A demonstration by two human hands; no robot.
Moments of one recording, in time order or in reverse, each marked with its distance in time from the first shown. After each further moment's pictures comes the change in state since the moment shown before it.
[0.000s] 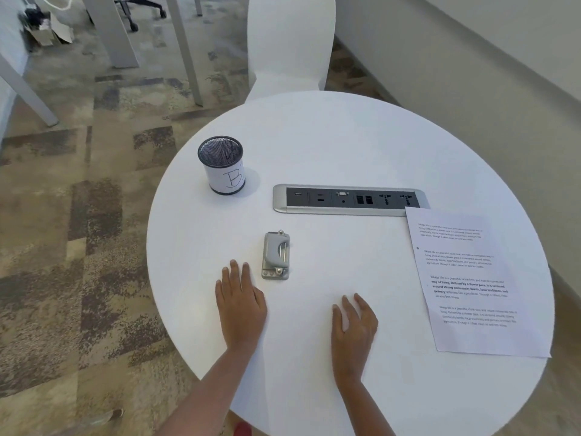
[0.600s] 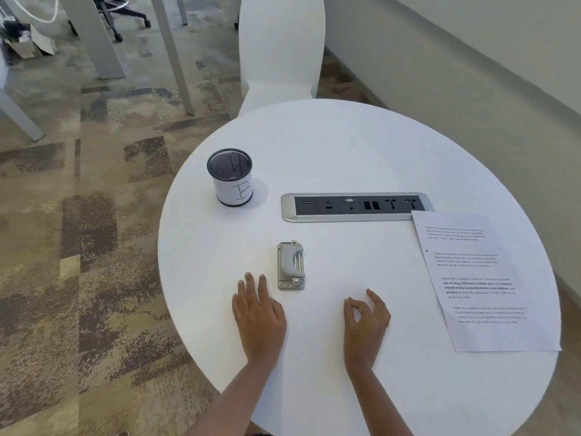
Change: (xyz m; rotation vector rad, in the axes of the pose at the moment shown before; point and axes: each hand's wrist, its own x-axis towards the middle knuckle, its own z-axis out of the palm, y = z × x) left_hand 0.002 -0.004 -0.002 -0.072 -0.054 0.027; right_hand 0.009 -0.023 0.019 -0.002 0.080 0.103
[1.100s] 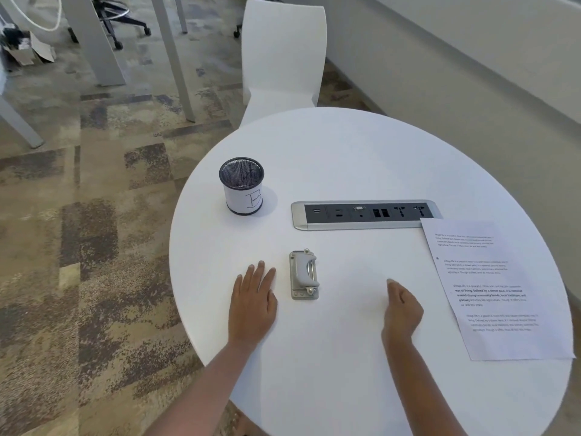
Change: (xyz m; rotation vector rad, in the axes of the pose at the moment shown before) left_hand 0.054 -0.047 -0.013 0.014 -0.040 0.341; right_hand 0.055 -0.038 -0.019 0.426 0.054 0.418
